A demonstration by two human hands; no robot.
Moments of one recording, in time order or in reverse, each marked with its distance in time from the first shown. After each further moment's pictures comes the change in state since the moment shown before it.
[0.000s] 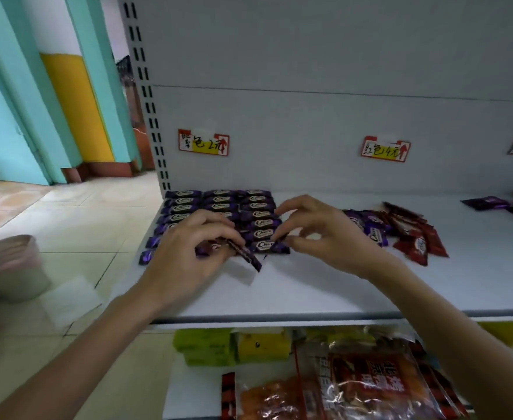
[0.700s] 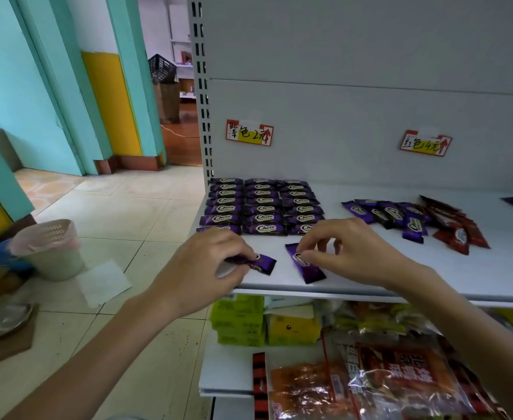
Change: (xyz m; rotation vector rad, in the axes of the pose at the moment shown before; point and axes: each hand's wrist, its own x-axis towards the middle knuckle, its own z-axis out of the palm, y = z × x) left_hand -0.056 -0.024 -0.033 0.176 -0.172 0.025; right_hand -0.012 -0.039 0.039 -0.175 -0.122 0.081
